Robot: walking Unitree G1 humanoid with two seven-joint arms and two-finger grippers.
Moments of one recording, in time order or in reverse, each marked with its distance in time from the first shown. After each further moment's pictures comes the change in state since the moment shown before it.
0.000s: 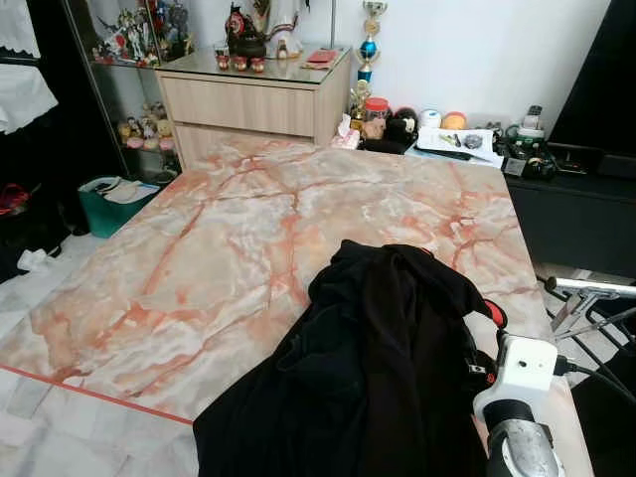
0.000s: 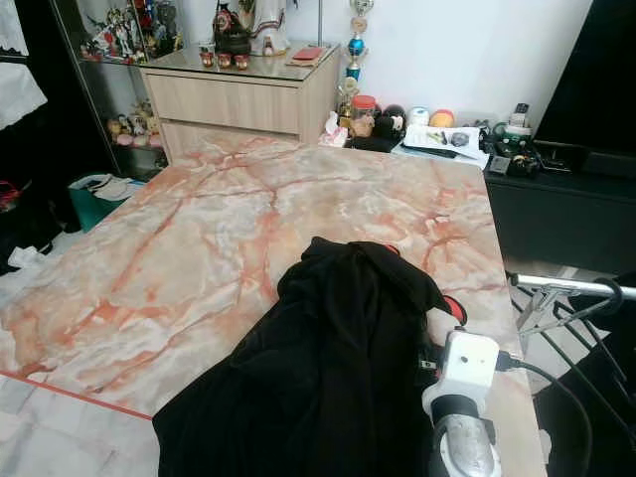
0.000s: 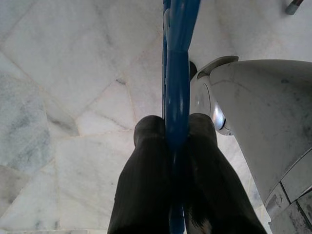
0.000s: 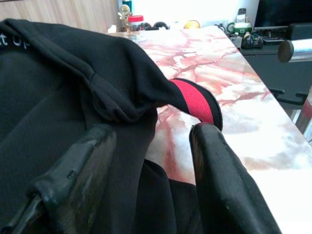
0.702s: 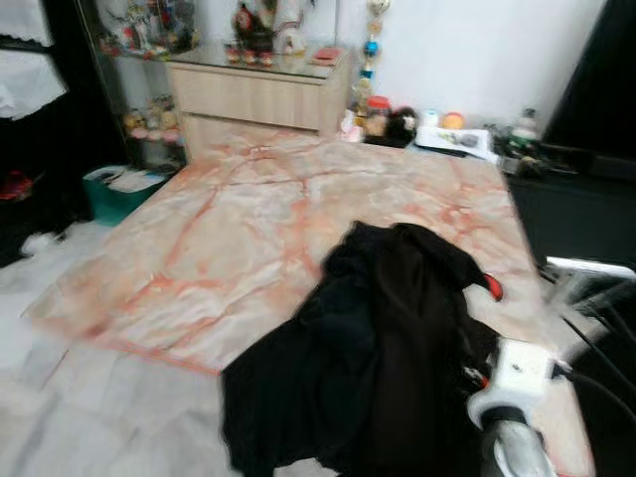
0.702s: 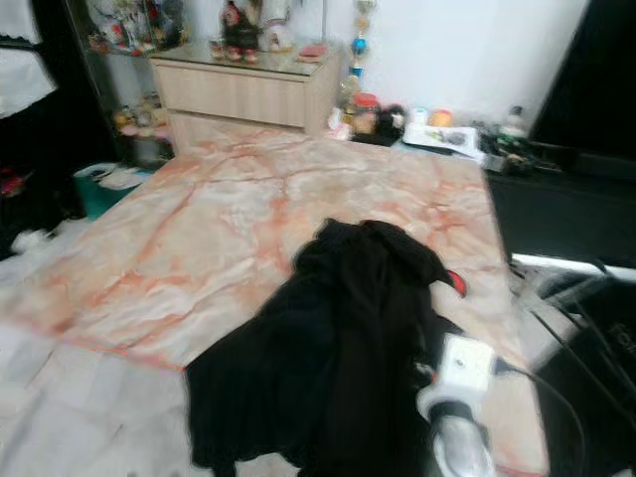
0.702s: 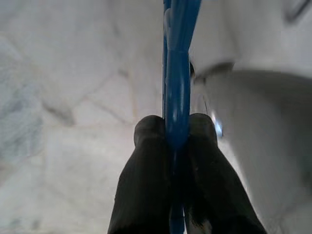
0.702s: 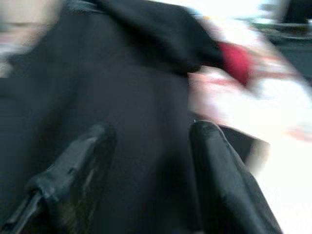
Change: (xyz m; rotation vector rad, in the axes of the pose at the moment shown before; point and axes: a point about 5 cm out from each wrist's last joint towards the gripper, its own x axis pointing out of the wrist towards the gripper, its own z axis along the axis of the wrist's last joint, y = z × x) left arm 0.001 0.000 0.016 0.001 -0.056 0.002; right arm 0.010 0.007 0.000 0.006 -0.018 0.012
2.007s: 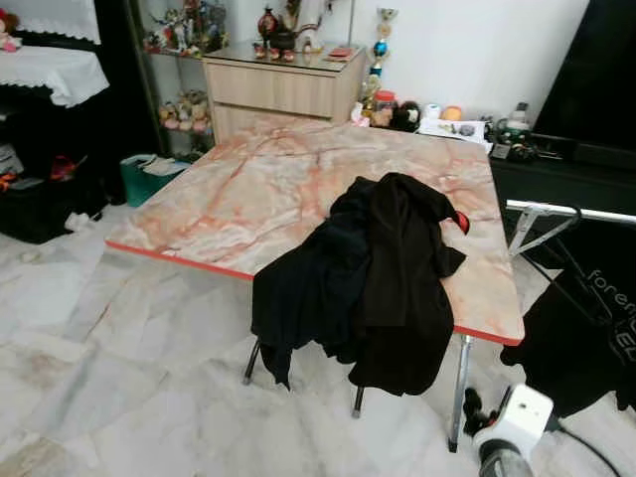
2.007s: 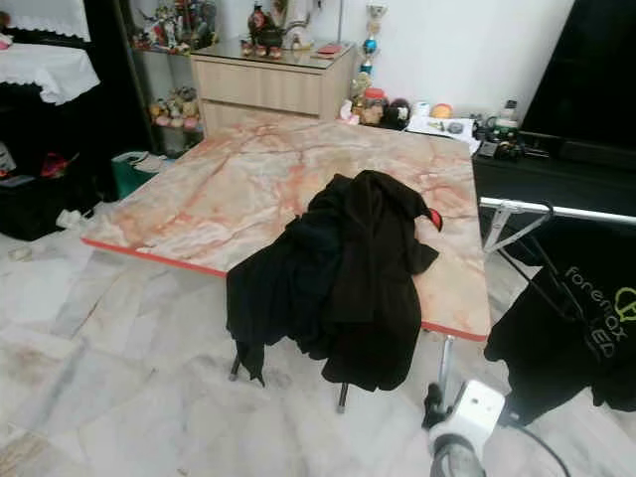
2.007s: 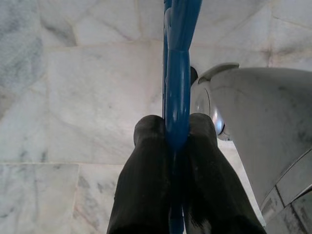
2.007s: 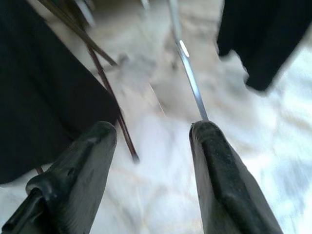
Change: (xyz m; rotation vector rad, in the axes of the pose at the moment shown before) left arm -0.002 -0.001 -0.016 -0.019 0.052 0.005; right arm -0.009 -0.041 -0.108 0.248 0.453 -0.286
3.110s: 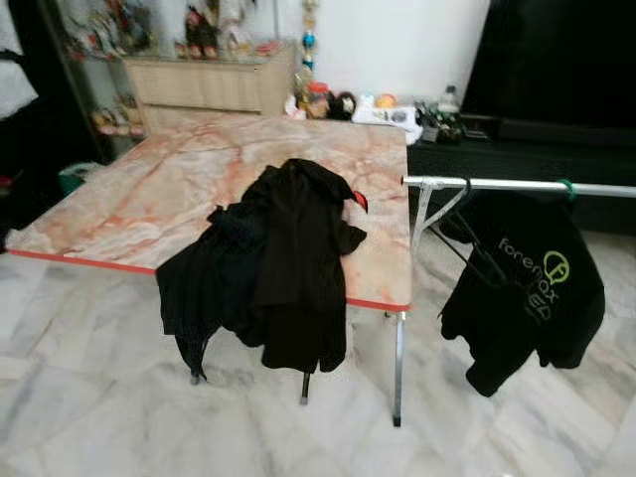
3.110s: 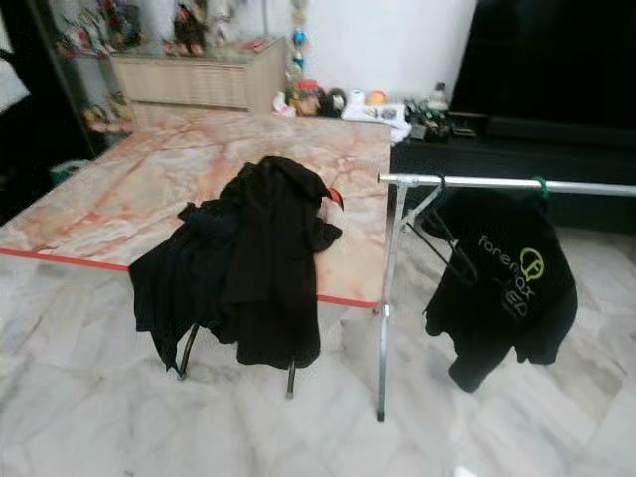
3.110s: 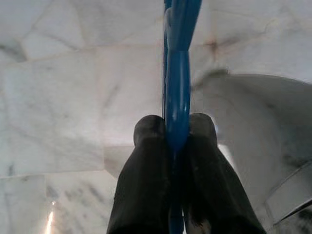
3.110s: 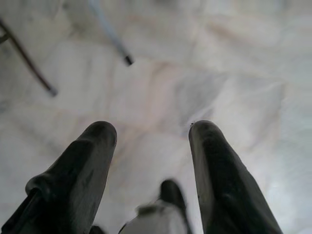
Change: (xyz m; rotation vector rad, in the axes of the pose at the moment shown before) left arm 0.001 -0.003 0.005 0.028 -0.014 -0.014; right arm -0.023 -0.045 -0.084 -0.016 0.321 -0.077
